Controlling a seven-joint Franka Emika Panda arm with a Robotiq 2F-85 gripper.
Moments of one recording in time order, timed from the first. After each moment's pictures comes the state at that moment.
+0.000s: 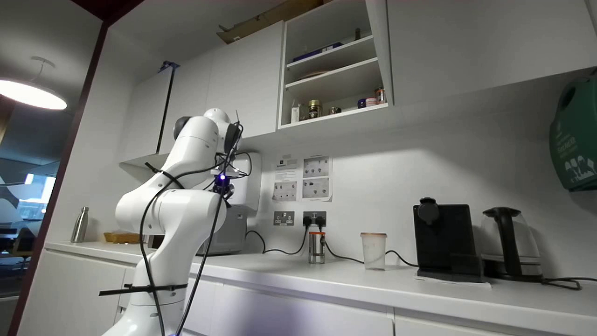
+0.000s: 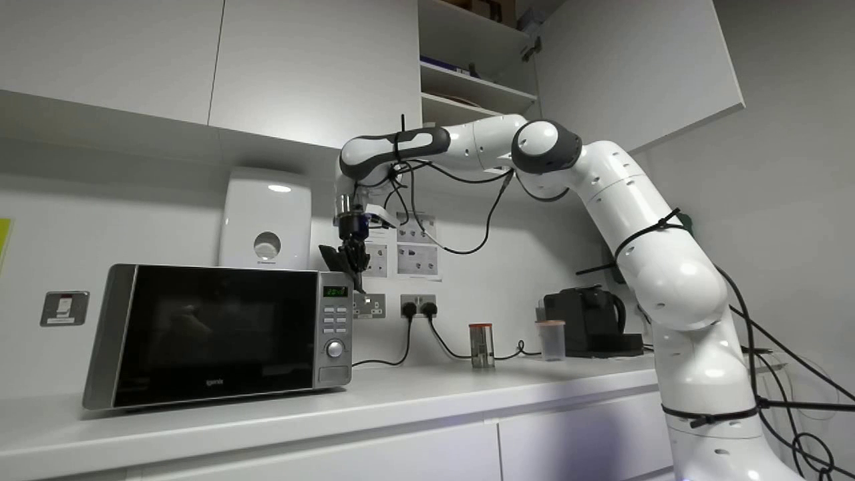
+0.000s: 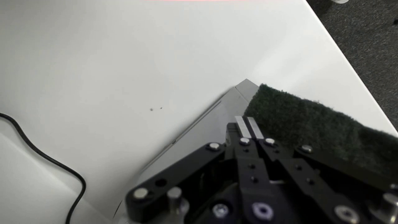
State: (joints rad) arm 0.47 0.32 0.27 -1.29 -0.09 1.54 -0.11
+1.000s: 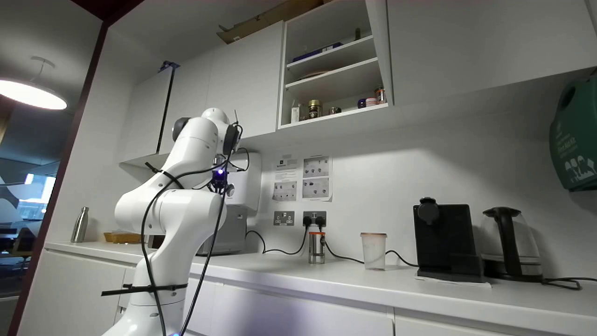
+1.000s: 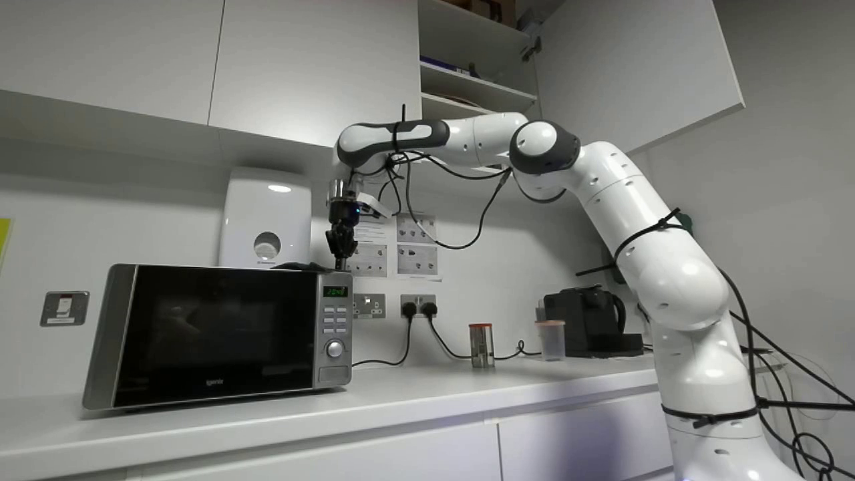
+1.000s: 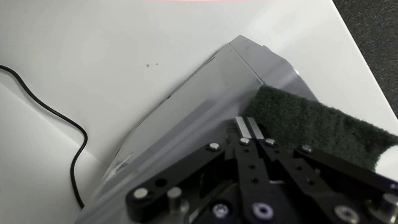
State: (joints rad) arm 0.50 0.33 0.27 -1.20 -0.09 1.60 -0.11
